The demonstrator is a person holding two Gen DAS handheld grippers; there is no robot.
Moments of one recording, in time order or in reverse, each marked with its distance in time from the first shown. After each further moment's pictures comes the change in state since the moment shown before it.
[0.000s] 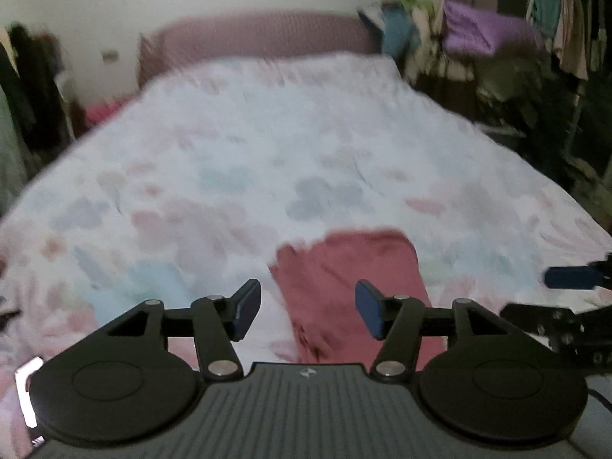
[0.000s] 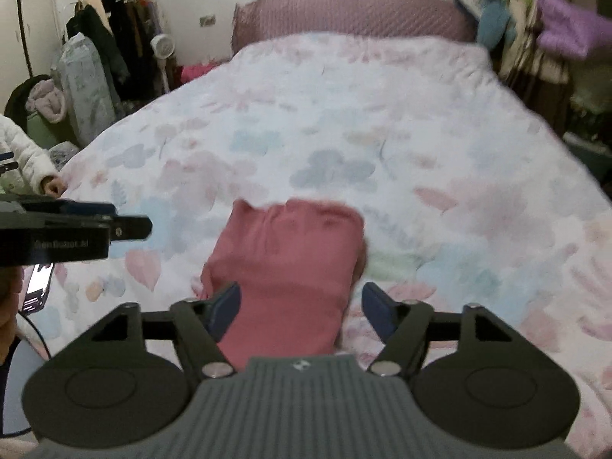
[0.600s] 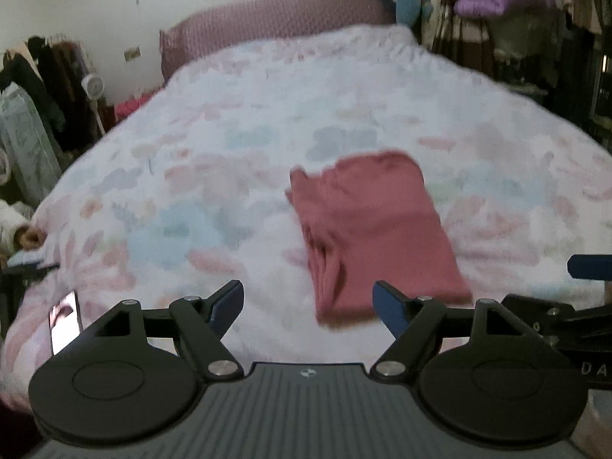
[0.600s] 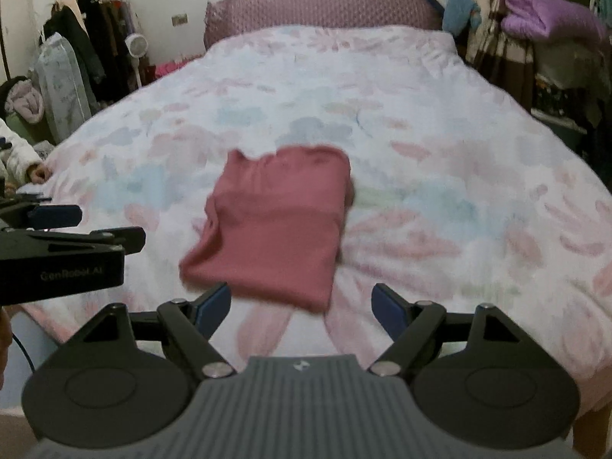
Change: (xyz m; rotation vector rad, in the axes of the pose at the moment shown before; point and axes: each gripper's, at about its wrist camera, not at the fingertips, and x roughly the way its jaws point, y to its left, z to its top) left arm -0.027 -0.034 -0.080 0.056 0.109 0.114; right arm -0.031 0.028 -0.098 0.063 0.035 -0.072
